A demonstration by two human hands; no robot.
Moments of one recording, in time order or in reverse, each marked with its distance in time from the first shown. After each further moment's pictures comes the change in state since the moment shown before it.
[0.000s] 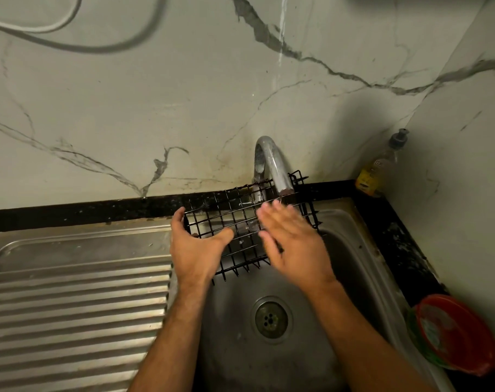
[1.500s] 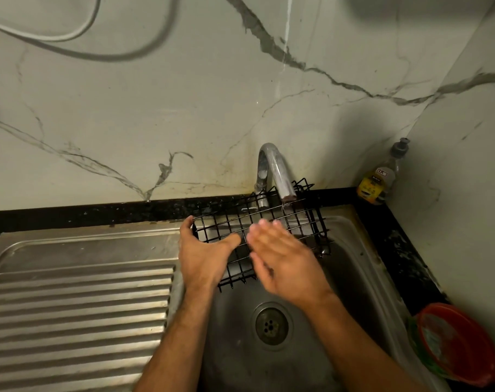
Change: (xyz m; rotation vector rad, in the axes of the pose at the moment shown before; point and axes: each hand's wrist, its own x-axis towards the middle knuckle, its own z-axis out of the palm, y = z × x) left_hand -0.005 0.002 0.002 0.001 -0.036 -0.063; right_hand -0.008 -0.022 0.000 0.018 0.013 -0.162
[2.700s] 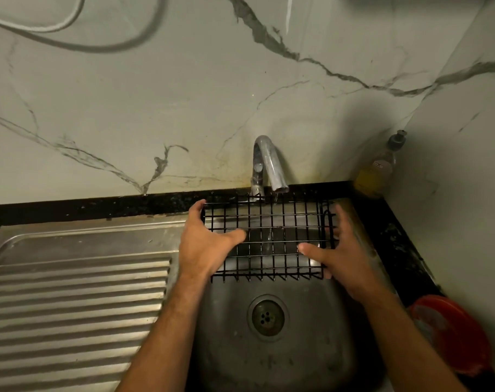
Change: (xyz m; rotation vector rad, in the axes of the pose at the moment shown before) left_hand -0.006 0.022 -0.002 0.203 -0.178 0.063; right_hand -0.026 0.055 -0.065 0.703 -0.202 1.116
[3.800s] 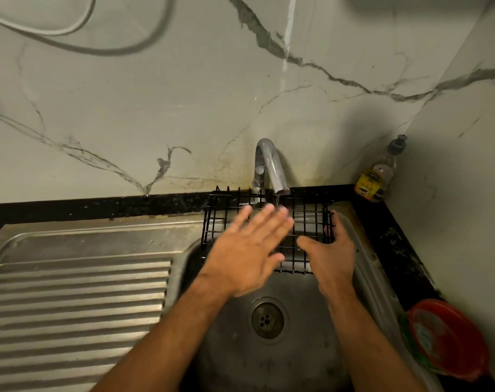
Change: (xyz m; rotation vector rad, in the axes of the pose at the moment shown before) left_hand 0.000 -0.014 0.032 1.175 -0.272 1.075; right_hand 0.000 -0.013 0.043 0.217 0.335 0.057
